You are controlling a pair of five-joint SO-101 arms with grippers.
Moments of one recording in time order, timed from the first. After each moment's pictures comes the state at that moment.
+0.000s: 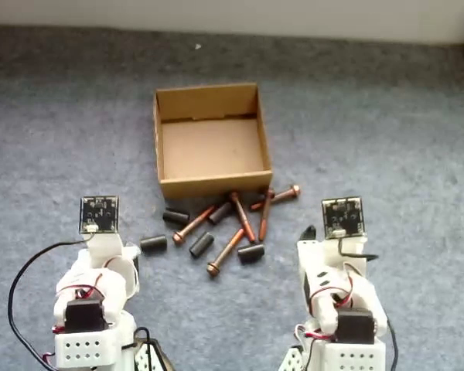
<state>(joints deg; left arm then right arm) -11.2 -103.8 96.0 70.2 3.3 -3.4 -104.5 88.1 61.7 10.9</state>
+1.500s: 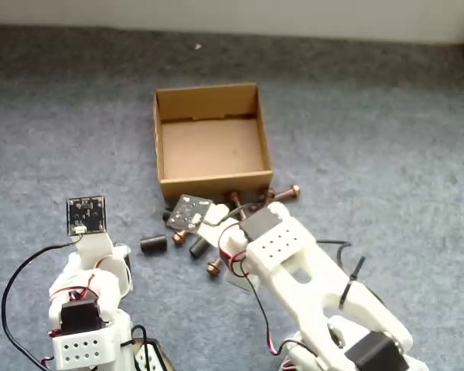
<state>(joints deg) -16.3 -103.8 96.0 70.2 3.3 -41.6 -22.6 45.6 71.2 34.2</state>
